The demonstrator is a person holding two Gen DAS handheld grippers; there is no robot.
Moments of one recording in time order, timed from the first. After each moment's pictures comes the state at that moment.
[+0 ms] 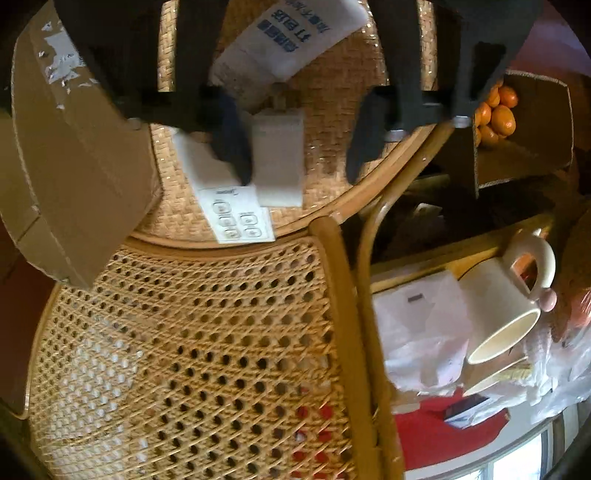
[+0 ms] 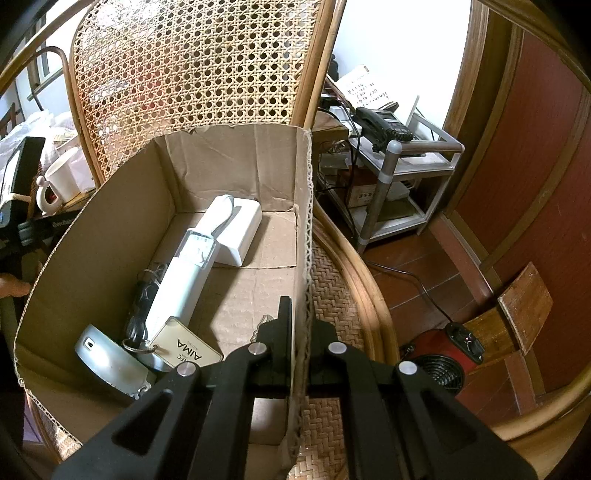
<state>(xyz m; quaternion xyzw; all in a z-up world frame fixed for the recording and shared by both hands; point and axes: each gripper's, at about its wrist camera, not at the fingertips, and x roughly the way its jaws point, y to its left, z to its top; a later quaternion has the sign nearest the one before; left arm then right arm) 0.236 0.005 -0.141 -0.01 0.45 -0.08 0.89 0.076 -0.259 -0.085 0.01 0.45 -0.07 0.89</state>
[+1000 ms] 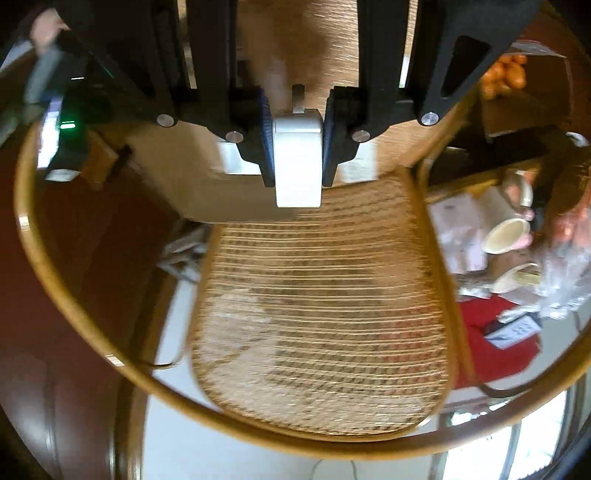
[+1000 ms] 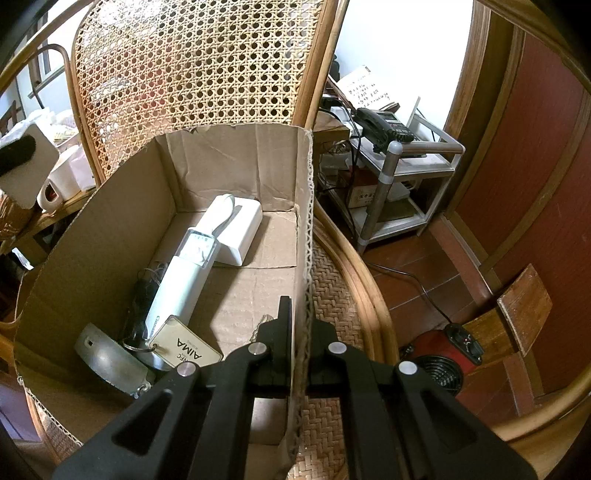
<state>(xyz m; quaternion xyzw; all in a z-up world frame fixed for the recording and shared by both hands) 0.107 -0.056 -0.001 -0.01 0.31 -0.20 0.93 0.076 -0.259 -0.085 0.01 0.44 -0.07 0.89</state>
